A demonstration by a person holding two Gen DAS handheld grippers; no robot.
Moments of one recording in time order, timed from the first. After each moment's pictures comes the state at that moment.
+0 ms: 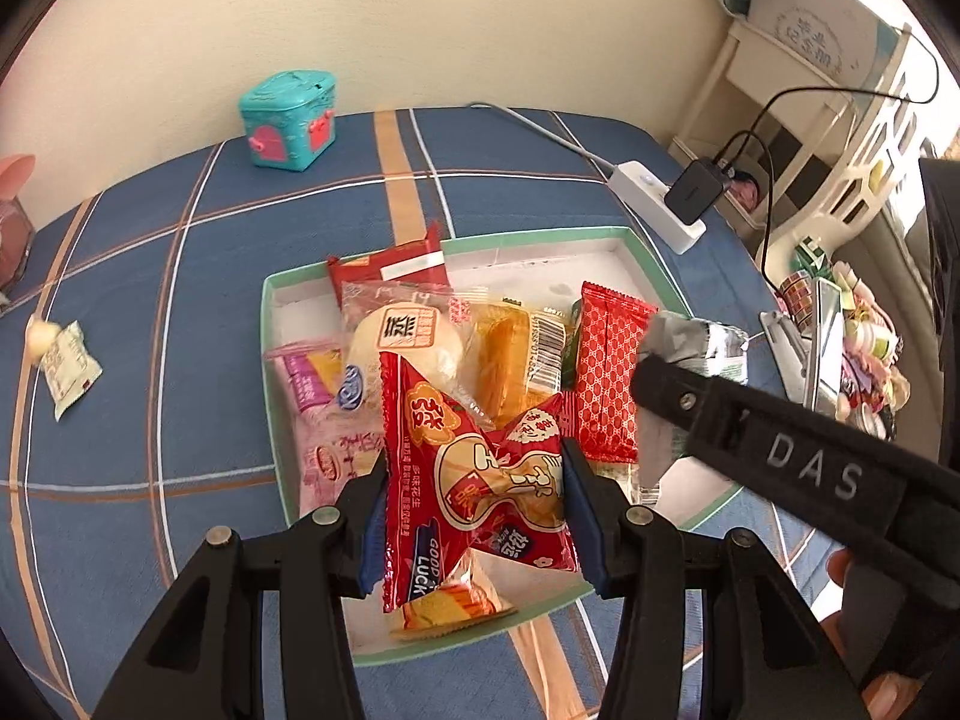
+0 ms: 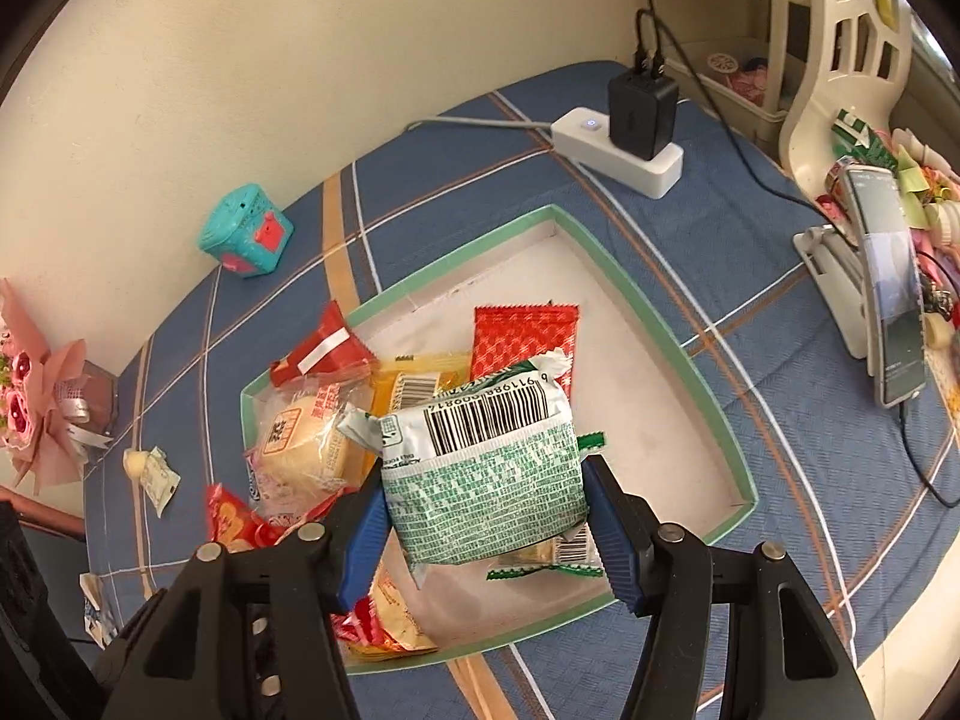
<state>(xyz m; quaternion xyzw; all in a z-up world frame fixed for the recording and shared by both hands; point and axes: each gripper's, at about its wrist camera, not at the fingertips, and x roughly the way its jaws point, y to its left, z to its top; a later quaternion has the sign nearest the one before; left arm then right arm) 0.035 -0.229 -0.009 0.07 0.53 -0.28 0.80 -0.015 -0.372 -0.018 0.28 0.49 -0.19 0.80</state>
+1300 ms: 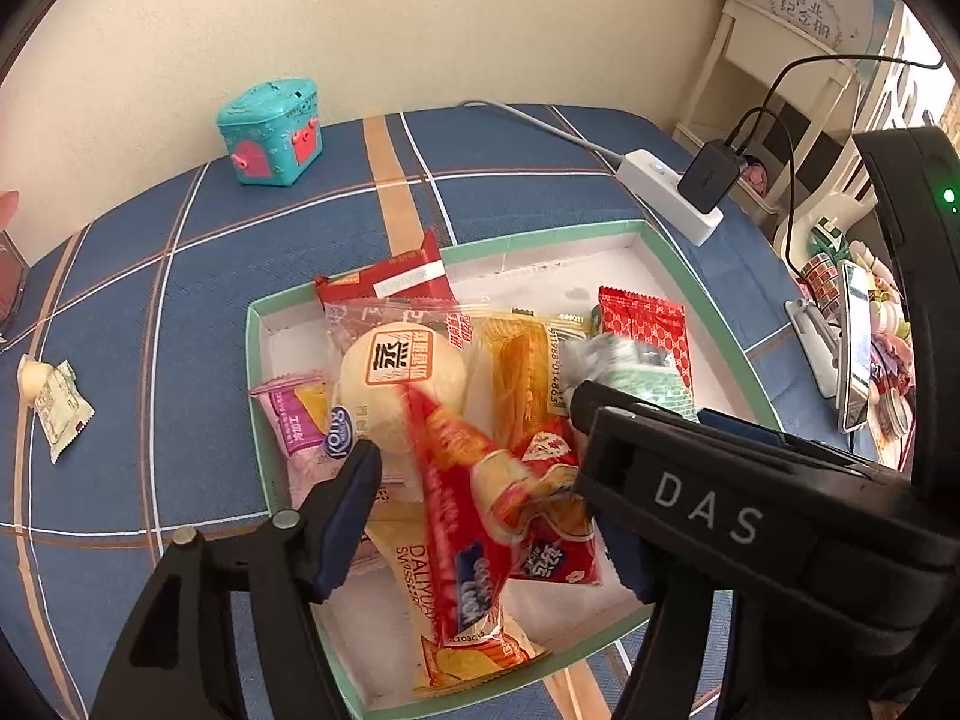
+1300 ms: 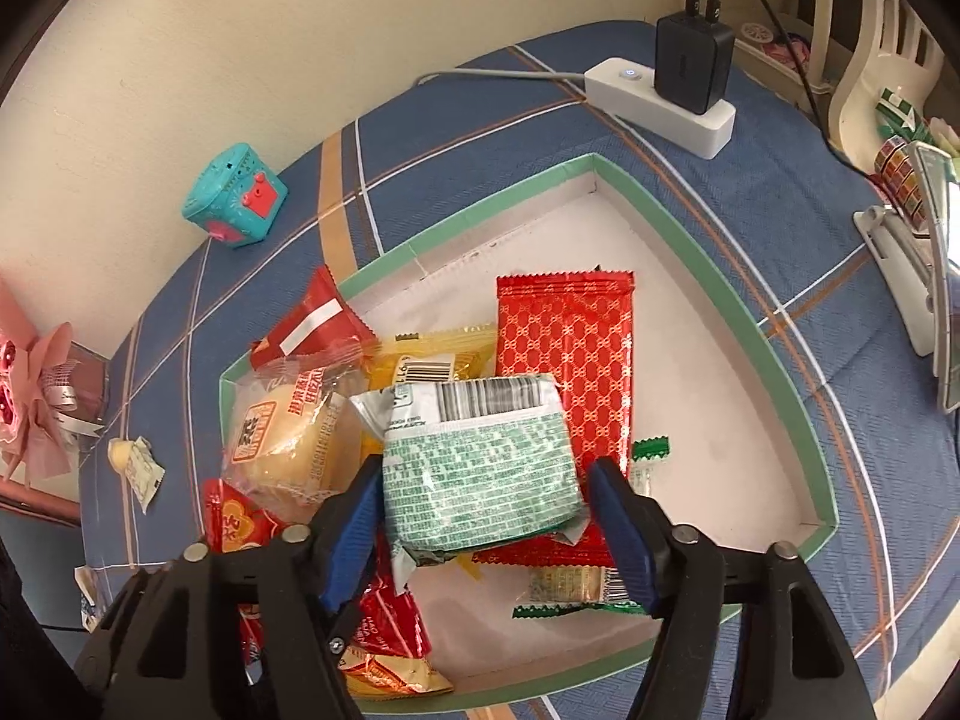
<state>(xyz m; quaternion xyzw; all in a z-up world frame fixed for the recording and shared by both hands) 0.048 -0.240 -0.026 0.10 0.51 -0.28 0.81 0.013 -0.369 -0.058 0.29 0.51 -0.18 0.79</state>
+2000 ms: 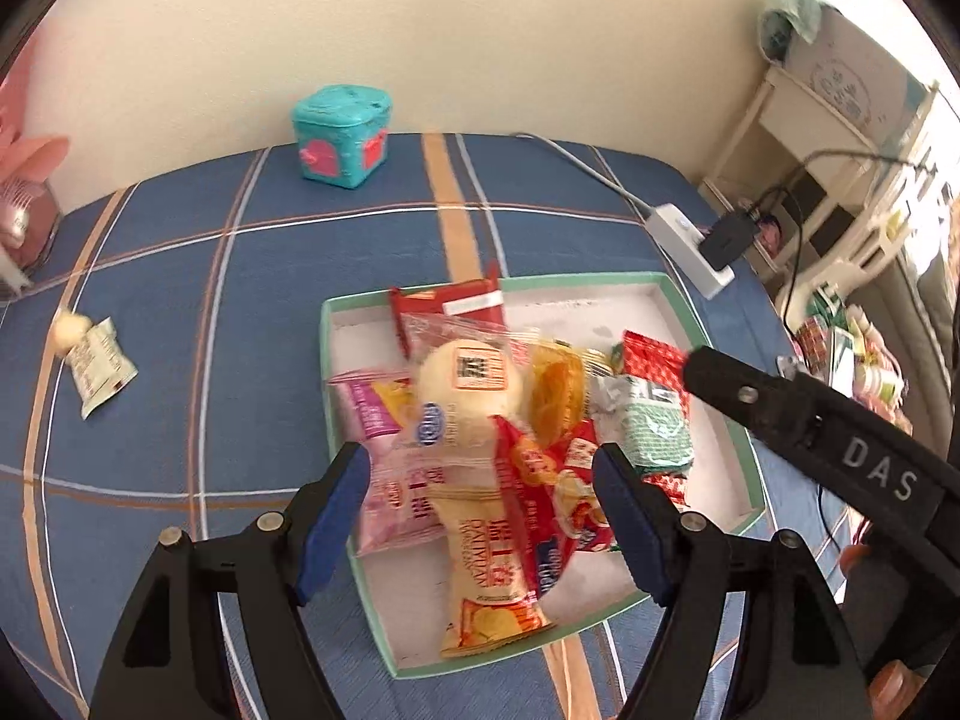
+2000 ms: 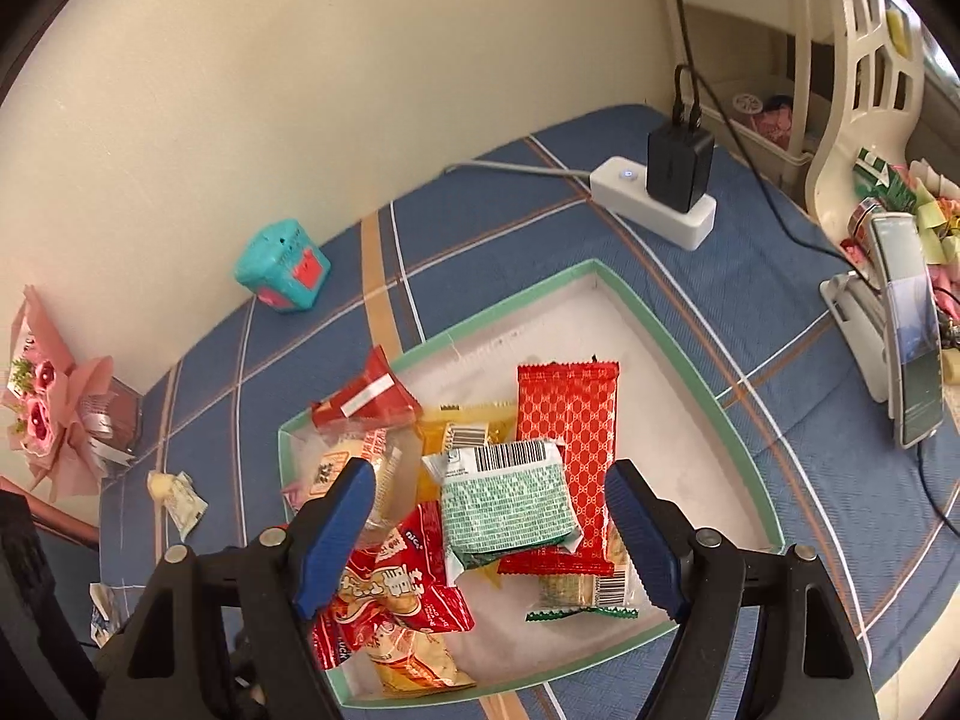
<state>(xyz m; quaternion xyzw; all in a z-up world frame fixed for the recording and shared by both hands) 0.060 -0.196 0.005 0.03 0.52 -0.24 0.82 -0.006 -0.366 0.001 0.28 0.44 -0.18 0.84</state>
